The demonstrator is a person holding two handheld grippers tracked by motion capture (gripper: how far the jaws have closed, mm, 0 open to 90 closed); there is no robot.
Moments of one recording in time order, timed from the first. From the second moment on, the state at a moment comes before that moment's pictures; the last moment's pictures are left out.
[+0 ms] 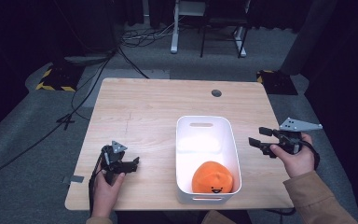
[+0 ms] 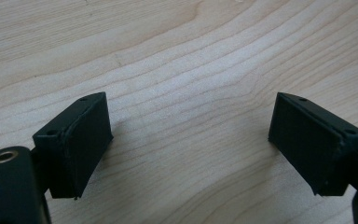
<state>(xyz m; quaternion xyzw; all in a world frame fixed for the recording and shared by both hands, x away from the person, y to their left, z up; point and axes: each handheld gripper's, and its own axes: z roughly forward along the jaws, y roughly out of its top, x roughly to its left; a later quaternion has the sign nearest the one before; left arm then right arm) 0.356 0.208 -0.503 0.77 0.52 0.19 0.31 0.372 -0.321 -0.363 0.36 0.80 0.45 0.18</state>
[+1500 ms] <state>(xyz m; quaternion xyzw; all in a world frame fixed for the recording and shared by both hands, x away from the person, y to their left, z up) 0.355 0.207 -0.503 0.77 0.52 0.19 0.31 0.376 -0.372 -0.483 0.46 0.82 0.30 0.15</state>
